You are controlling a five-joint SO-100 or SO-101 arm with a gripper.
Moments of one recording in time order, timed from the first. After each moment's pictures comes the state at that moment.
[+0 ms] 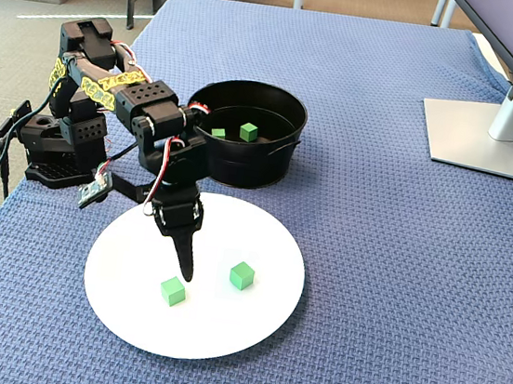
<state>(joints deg) 43.3 62.1 67.9 65.0 18.5</state>
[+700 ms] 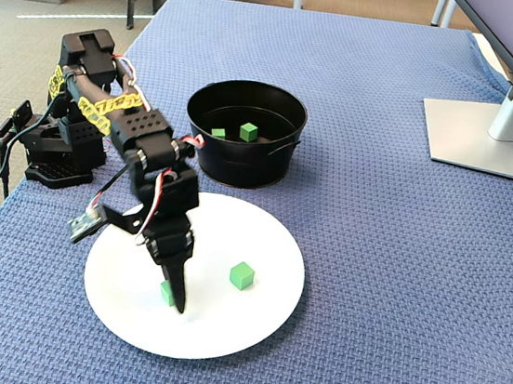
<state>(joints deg) 46.8 55.3 68.0 61.1 9.5</state>
